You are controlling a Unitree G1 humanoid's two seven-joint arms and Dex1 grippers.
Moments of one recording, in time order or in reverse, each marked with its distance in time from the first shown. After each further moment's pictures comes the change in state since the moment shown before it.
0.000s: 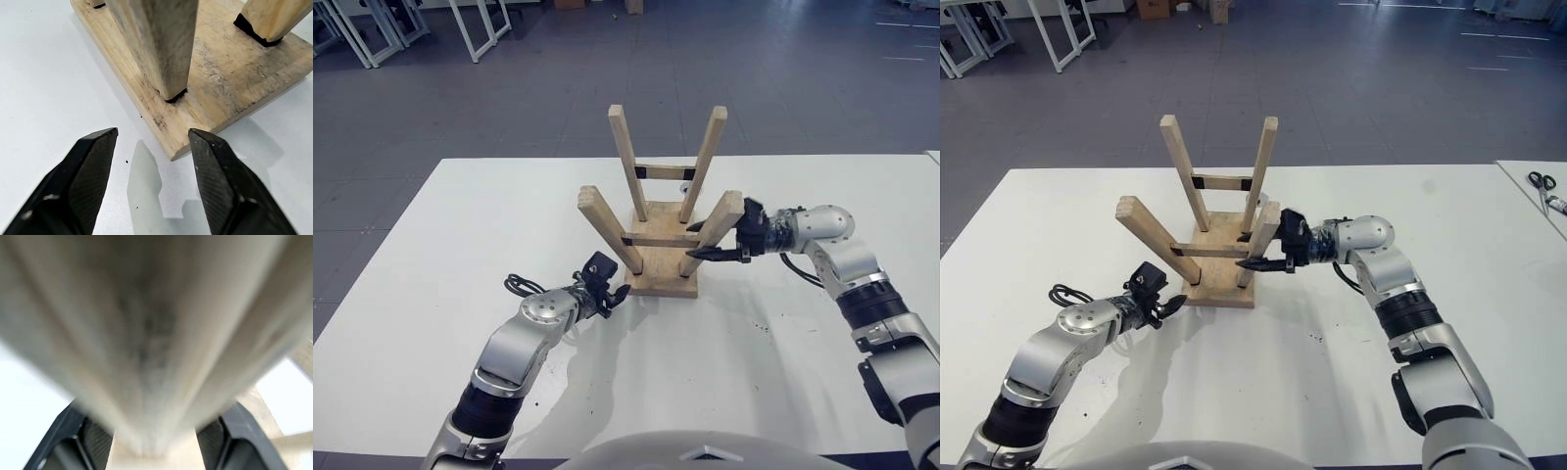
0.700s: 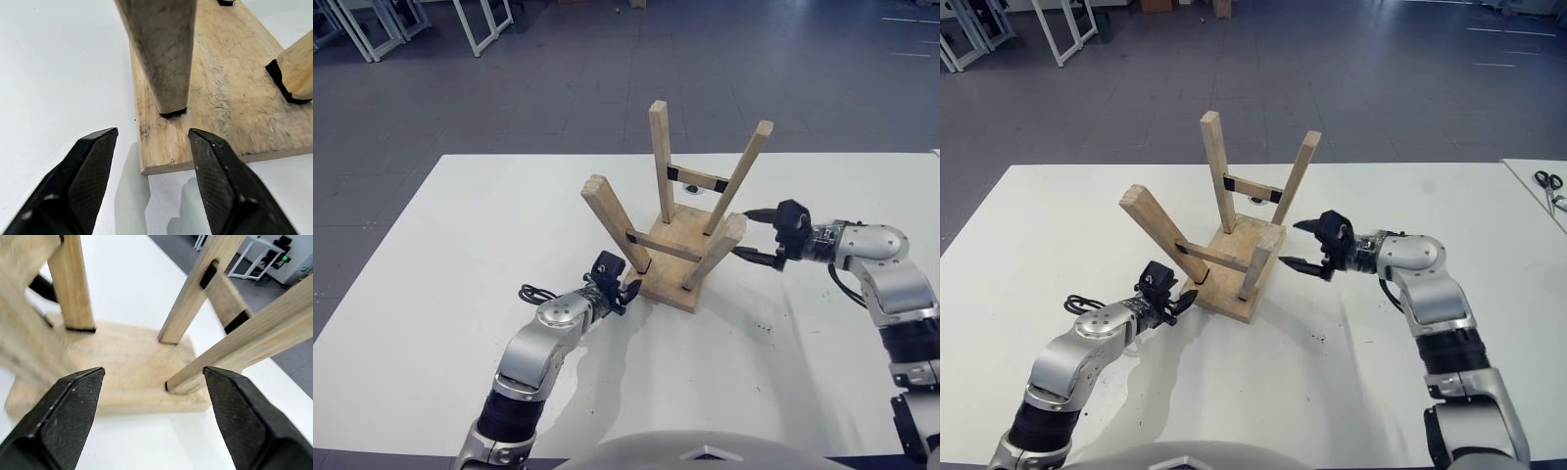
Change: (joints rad) left arm 0.029 -0.145 0.025 0.055 0.002 -0.074 0.087; right arm 0.253 -0.034 -0.380 -0.509 0.026 0.368 -0.393
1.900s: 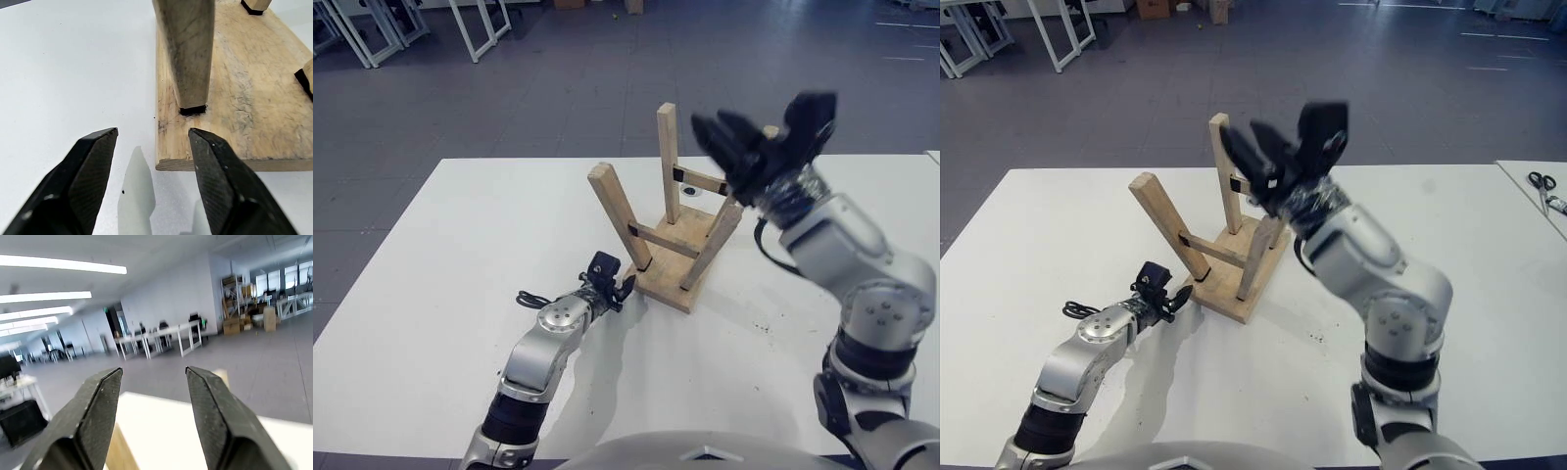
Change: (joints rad) left arm 0.038 -0.012 -0.013 0.074 0.059 -0.134 0.030; right arm -0.233 0.328 -0.139 -0.554 0.786 0.470 -1.085
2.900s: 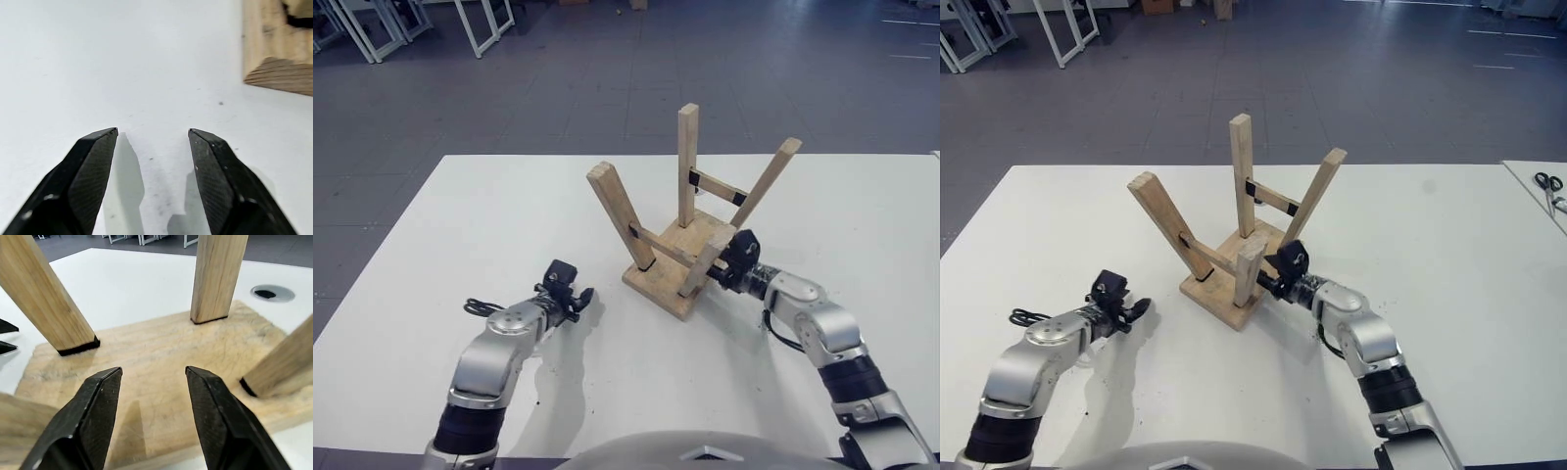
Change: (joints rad) left arm 0.030 0.162 0.263 -0.109 -0.124 0.230 -0.134; right arm 0.395 -0.106 0.335 0.650 -0.707 -0.385 0.689
